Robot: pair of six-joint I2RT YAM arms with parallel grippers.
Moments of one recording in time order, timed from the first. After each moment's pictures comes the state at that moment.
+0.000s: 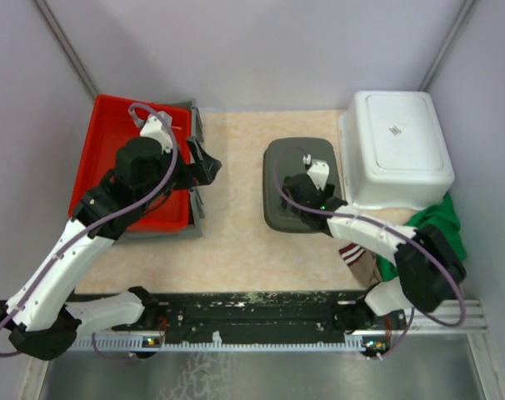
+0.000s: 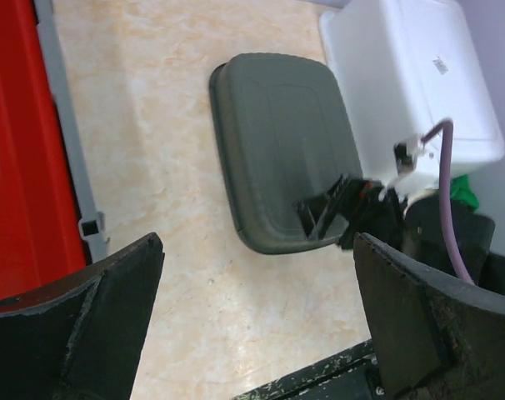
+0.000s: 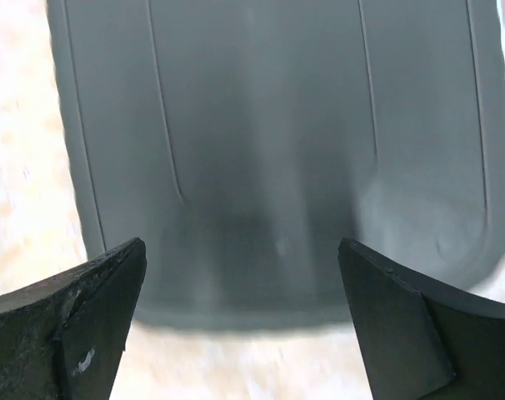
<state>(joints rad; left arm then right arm) -0.70 1.09 1.42 -0.69 -0.25 -0.57 0.70 1.35 0.79 -0.25 0.52 0.68</state>
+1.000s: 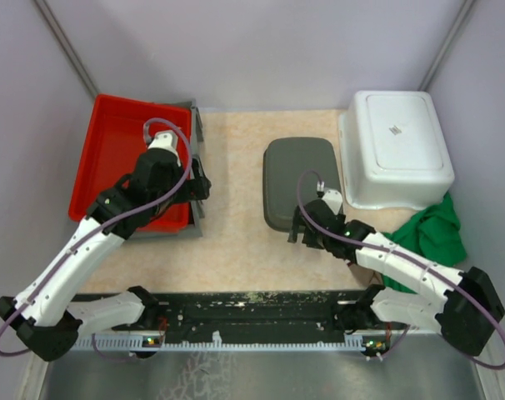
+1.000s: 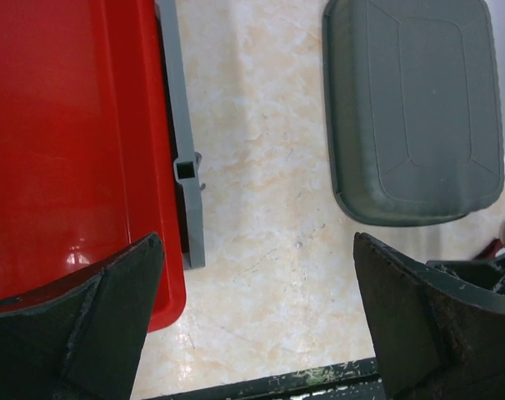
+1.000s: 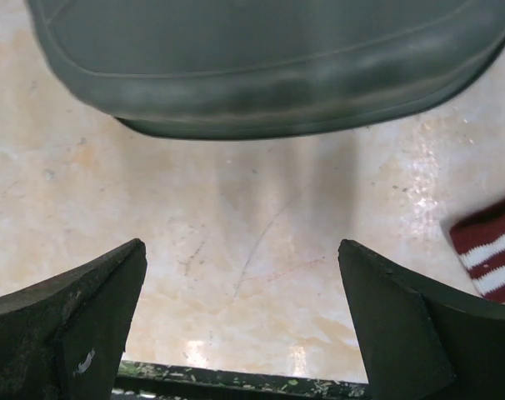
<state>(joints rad) -0.67 1.06 1.27 -0.81 -0.37 -0.54 0.78 1.05 0.68 -0.53 0.34 0.82</state>
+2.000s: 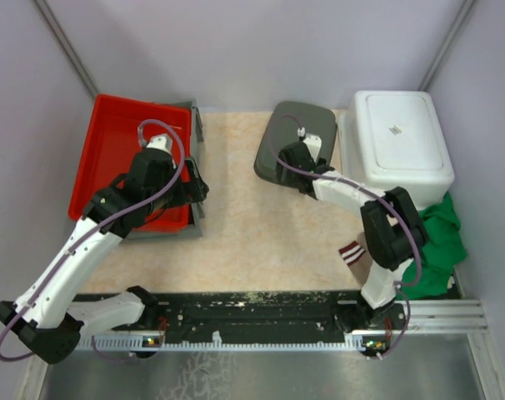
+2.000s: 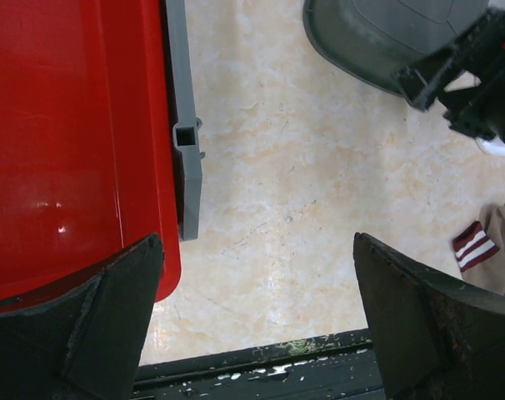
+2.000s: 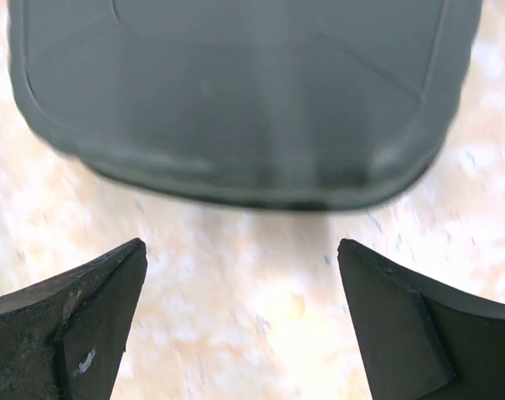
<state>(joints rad) -0.61 1.06 1.28 -0.88 -0.26 -0.61 0.53 1.78 1.21 -0.21 0.41 0.60</state>
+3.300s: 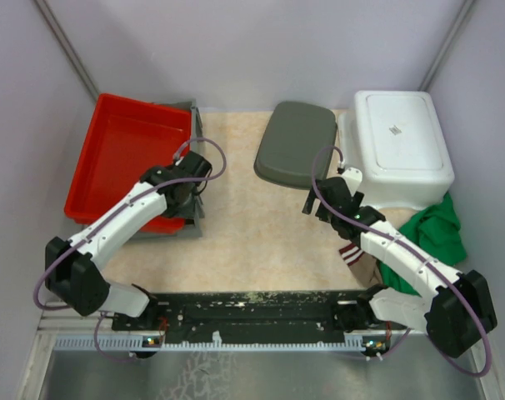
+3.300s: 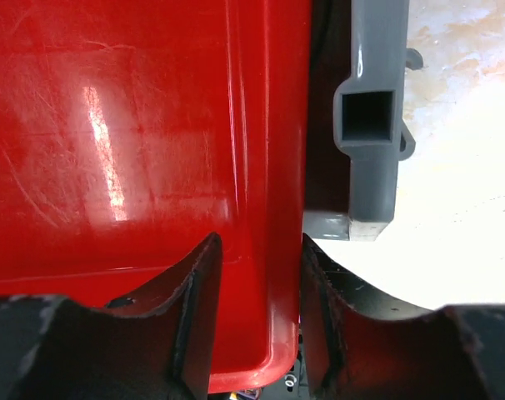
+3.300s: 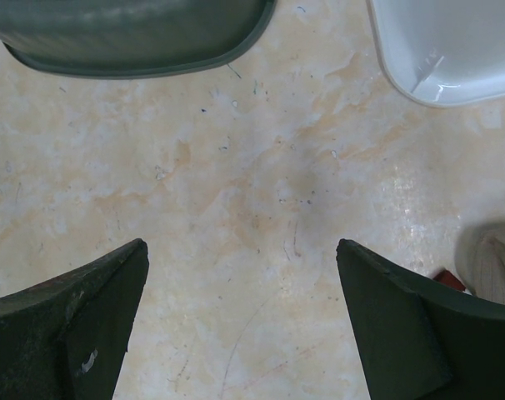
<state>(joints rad) -0.57 1.41 1.23 -1.08 -0.46 -0.44 0.54 1.10 0.74 -0.42 0.42 0.68</state>
